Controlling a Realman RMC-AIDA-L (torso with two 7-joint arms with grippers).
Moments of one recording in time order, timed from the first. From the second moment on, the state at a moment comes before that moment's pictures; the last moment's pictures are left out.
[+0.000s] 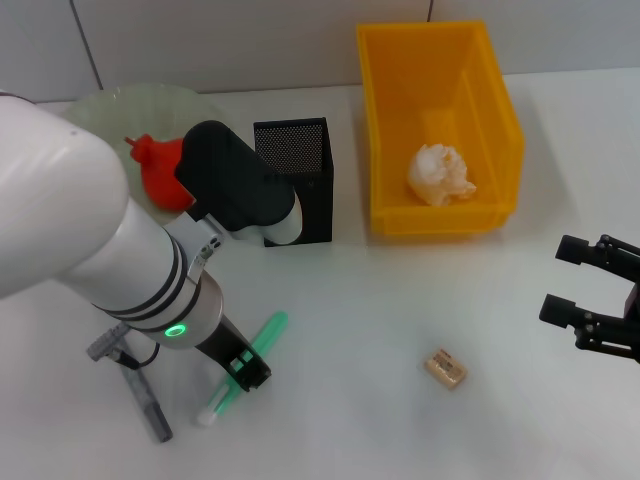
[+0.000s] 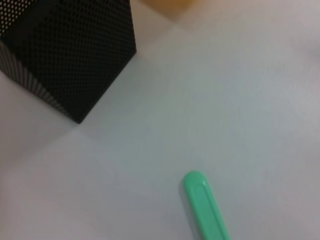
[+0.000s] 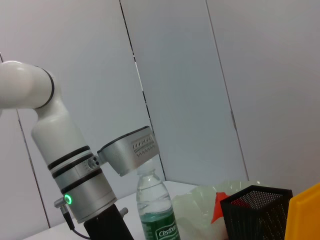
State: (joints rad) left arm -0.65 -2.08 1.93 1.30 2.60 1.34 -2.87; right arm 0.20 2.05 -0.53 -0.70 -1.80 -1.87 1.19
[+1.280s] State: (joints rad) left arm -0.69 -2.08 1.96 1.34 2.59 1.40 -2.84; right arm 0.18 2.05 -0.51 -0.70 -1.80 -1.88 1.20
